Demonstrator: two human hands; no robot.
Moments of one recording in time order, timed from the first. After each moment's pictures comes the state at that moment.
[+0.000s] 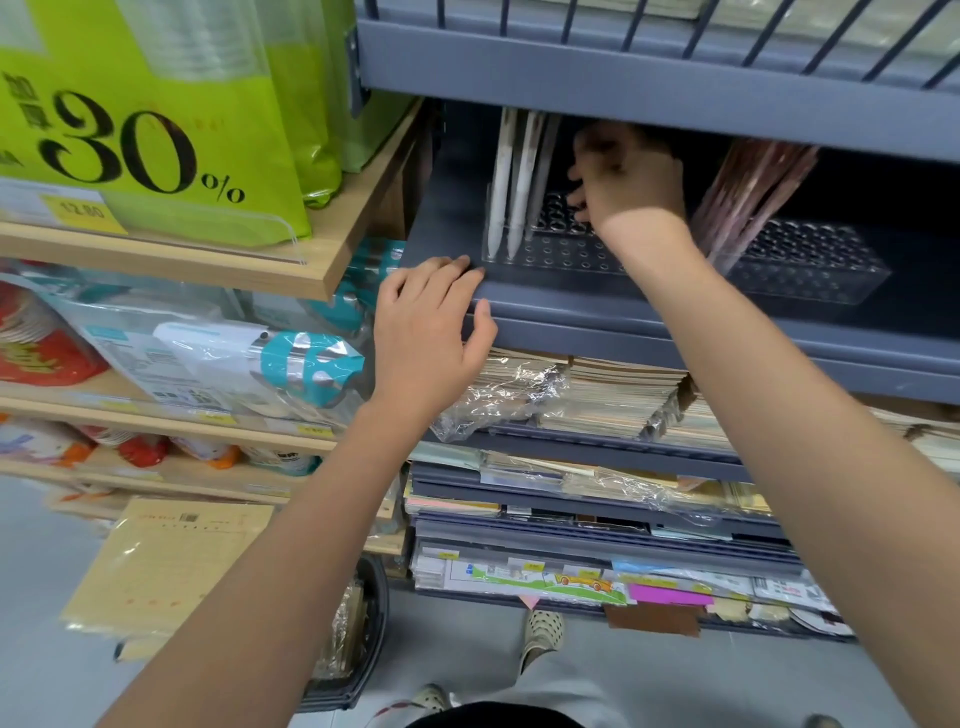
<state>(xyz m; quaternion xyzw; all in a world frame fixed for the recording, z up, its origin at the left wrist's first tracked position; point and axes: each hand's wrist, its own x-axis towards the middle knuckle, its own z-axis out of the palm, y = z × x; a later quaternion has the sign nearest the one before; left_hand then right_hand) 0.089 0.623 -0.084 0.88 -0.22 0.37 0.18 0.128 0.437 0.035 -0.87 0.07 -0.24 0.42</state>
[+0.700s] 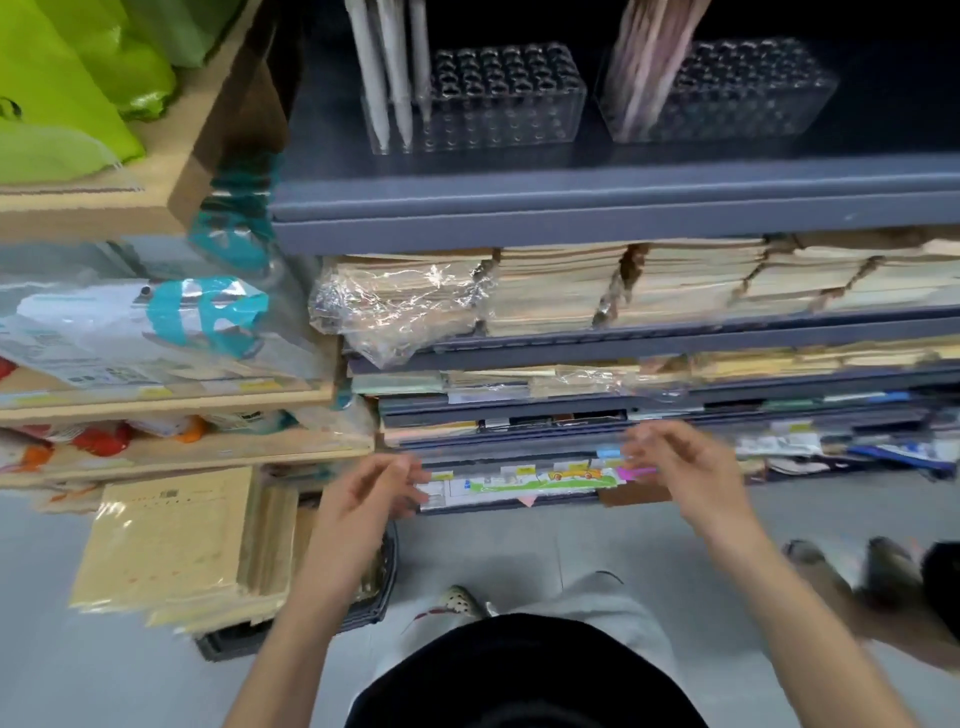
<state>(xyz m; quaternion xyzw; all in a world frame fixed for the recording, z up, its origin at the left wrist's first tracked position) -0.082 0.668 -0.187 0.73 0.05 -0.16 0.66 -0.152 0.358 -0.186 -0.74 0.30 -0.06 0.60</state>
